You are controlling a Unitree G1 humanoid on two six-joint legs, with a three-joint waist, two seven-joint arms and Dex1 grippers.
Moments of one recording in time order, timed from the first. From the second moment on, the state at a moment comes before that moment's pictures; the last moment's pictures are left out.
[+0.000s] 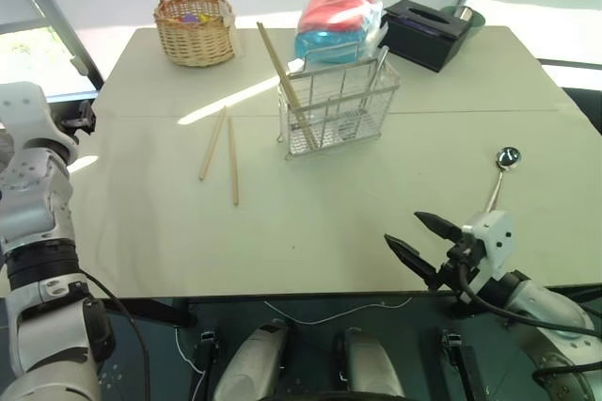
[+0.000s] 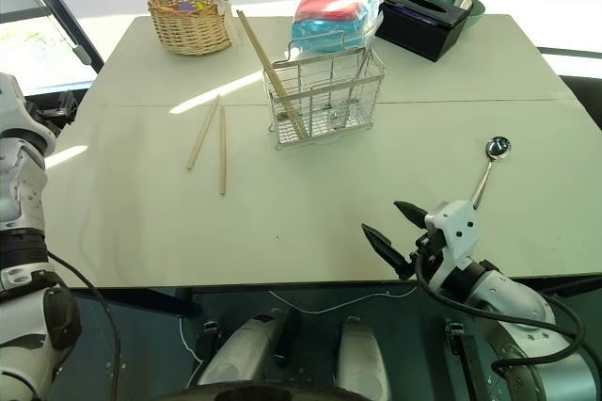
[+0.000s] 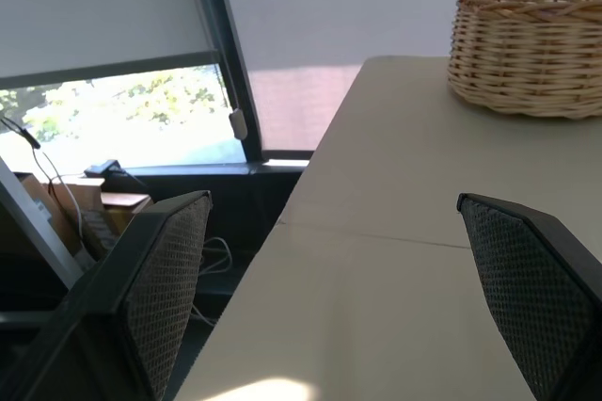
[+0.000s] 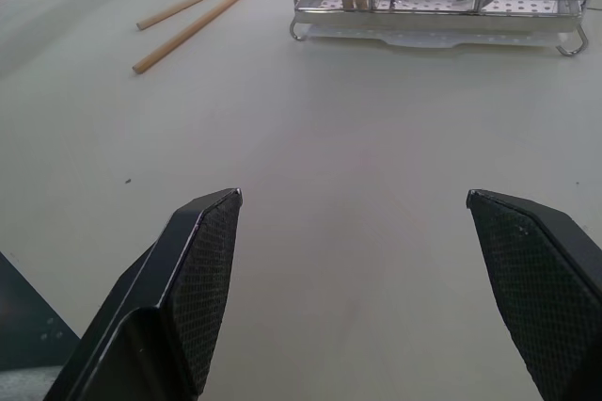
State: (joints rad) left arm -0.58 0.65 0.44 0.37 -0.20 0.35 -0.11; right arm 0.33 -0.55 -0.25 -0.69 0.56 0.49 0.55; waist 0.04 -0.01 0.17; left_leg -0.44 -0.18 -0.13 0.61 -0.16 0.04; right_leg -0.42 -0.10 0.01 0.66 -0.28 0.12
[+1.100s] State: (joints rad) left arm -0.57 0.63 0.37 0.12 -0.39 0.54 -0.36; right arm 0.03 -0.56 -0.26 -0.63 0.56 0.67 0.36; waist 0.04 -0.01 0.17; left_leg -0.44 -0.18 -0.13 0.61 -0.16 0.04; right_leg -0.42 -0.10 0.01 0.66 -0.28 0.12
